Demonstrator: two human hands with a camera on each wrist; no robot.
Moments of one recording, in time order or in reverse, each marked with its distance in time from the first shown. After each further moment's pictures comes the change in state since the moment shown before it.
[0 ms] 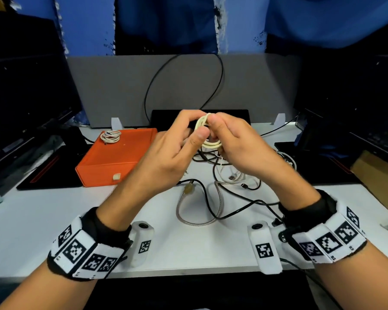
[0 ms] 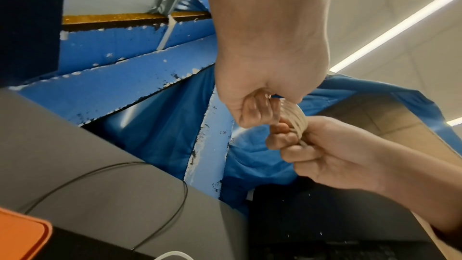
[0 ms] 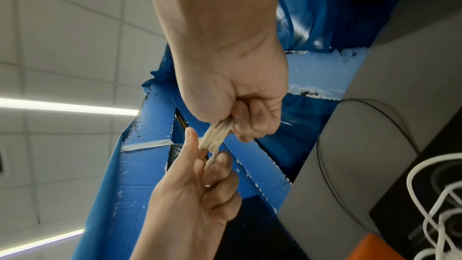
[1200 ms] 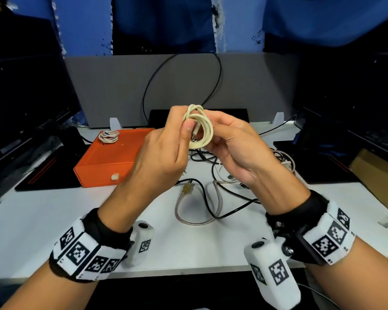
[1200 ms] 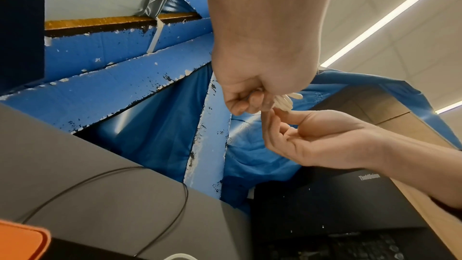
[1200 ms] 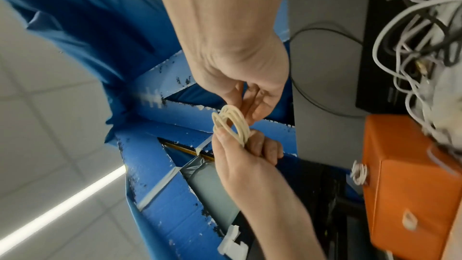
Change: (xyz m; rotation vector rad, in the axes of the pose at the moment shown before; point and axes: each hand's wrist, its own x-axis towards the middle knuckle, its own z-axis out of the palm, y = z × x) left_hand -0.003 -0.005 0.005 0.242 0.199 0.087; right_hand -0.002 -0.010 0.015 1.049 0.051 0.282
